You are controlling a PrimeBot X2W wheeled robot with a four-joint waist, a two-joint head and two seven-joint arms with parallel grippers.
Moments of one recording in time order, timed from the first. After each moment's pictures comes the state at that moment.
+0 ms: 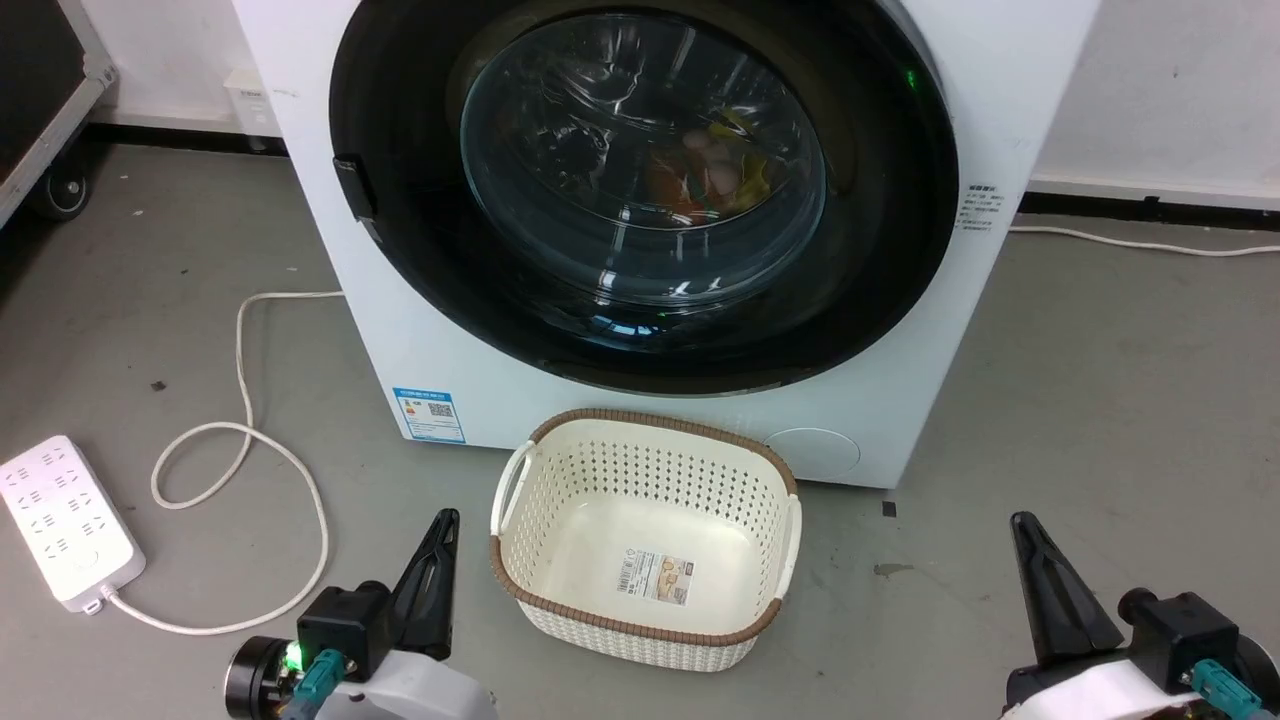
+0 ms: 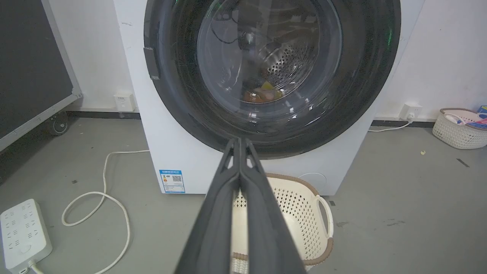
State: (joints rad) left arm -0.06 0.06 -0.07 0.24 -0.10 -0.12 -0.25; right arm 0.00 -0.06 -0.06 0.17 0.05 0.13 -0.26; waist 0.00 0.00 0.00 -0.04
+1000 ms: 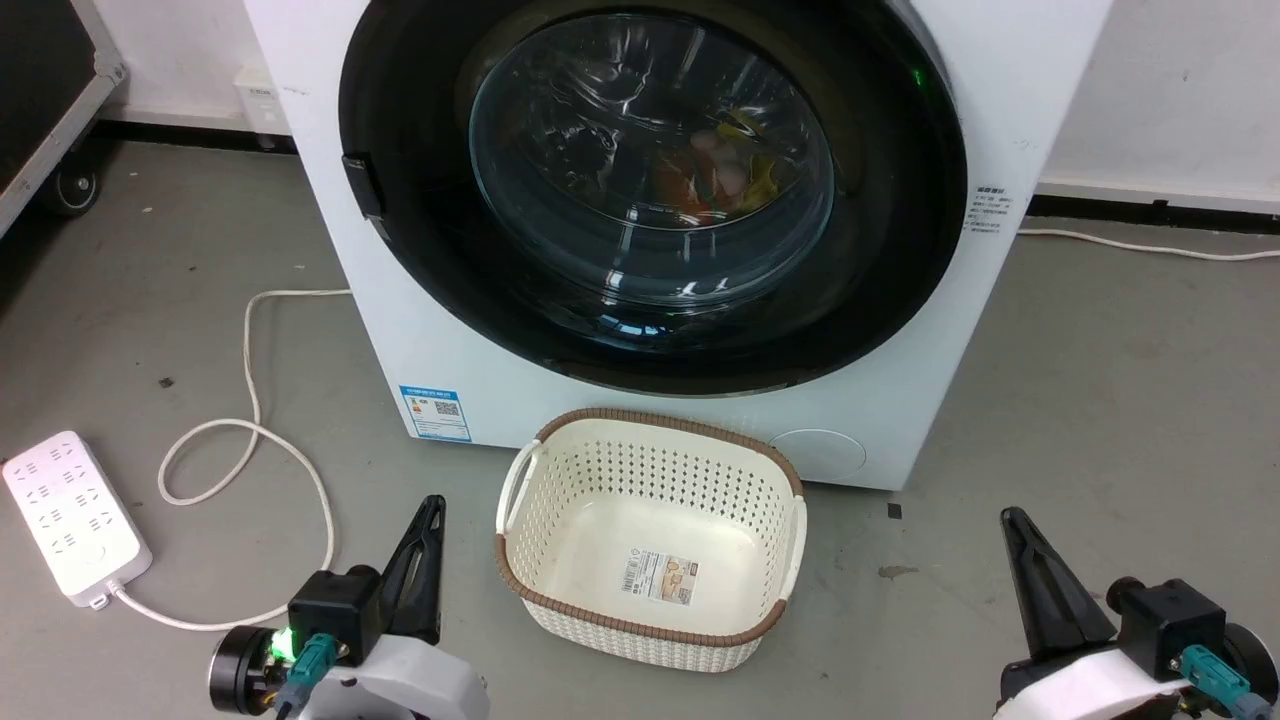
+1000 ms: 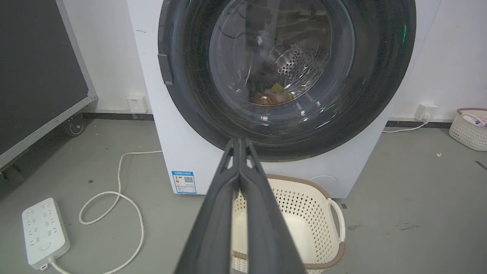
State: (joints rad) left arm -0.06 0.06 -0.05 0.19 -0.08 -0.09 -0.19; right arm 0.00 -0.06 -0.04 0.13 0.04 0.13 -0.19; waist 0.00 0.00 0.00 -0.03
